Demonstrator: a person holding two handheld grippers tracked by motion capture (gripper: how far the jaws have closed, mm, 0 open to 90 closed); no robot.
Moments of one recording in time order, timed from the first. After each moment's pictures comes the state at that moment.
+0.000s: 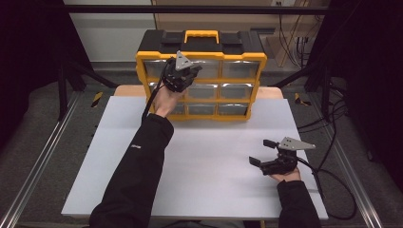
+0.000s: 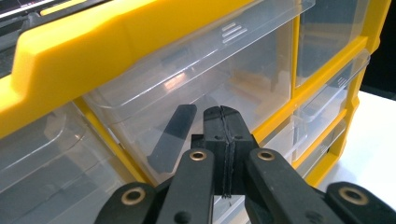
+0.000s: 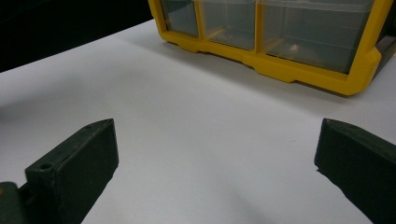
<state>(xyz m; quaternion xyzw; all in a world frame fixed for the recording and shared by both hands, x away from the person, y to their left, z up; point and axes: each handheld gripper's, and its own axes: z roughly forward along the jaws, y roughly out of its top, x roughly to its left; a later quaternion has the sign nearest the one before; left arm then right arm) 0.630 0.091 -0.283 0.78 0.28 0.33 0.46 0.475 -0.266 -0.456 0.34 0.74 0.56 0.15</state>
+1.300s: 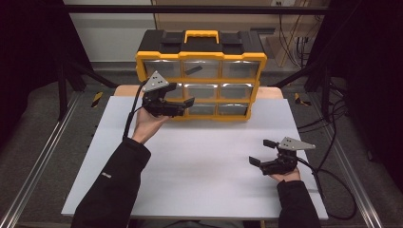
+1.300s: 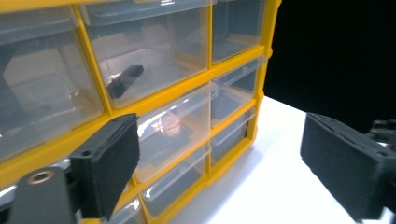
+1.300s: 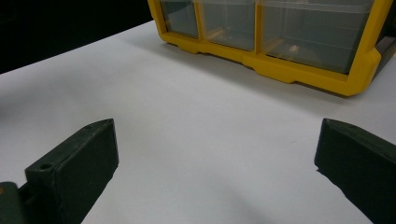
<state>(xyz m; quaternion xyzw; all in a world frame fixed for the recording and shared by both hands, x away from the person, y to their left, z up) 0.557 0.145 -0.297 0.76 0.28 0.22 0.55 0.475 -0.265 -0.456 0.34 0.74 0.56 0.15</state>
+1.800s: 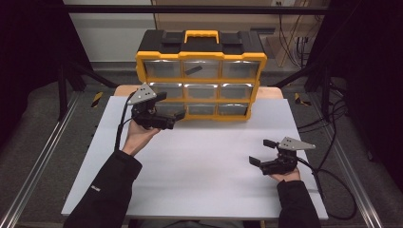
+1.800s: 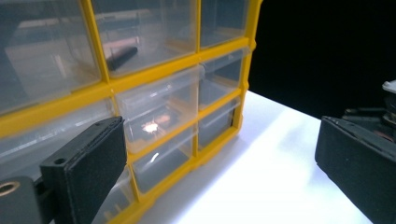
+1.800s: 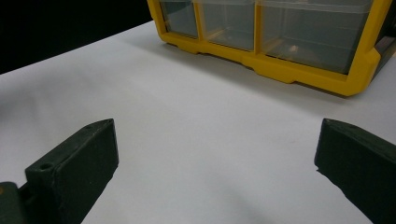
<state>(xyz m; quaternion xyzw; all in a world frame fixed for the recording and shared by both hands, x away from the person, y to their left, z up) 0.530 0.169 -0.310 0.75 0.27 0.20 0.57 0.475 -0.265 -0.456 0.34 0.74 0.56 0.15</state>
